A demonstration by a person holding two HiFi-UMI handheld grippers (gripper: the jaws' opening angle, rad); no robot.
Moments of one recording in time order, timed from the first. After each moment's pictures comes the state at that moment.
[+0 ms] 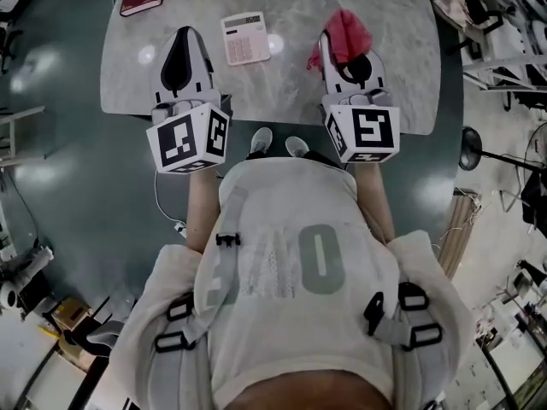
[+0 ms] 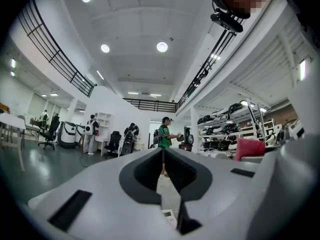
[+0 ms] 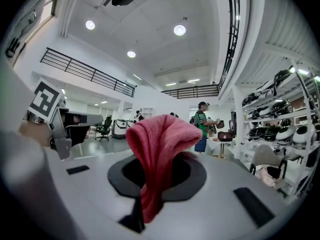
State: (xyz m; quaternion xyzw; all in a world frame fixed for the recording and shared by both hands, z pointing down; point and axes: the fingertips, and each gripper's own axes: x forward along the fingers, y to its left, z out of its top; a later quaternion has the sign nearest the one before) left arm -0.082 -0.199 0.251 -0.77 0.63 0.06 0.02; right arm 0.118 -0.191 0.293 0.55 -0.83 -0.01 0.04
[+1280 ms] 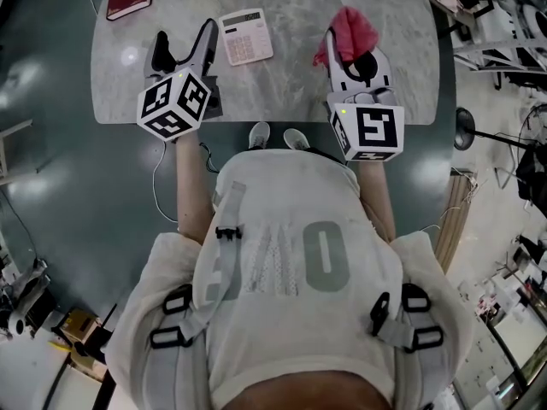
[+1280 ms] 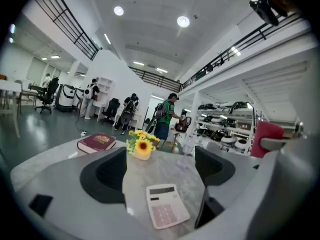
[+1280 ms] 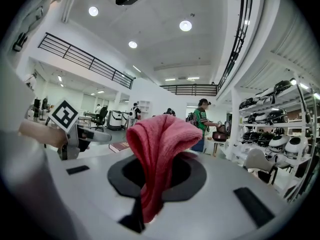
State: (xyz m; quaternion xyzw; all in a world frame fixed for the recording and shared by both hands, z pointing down) left arm -0.129 -0.279 0.355 -0.79 0.59 0.01 -0.16; right arm 0.102 -0.209 0.303 0.58 -0.81 -0.02 0.09
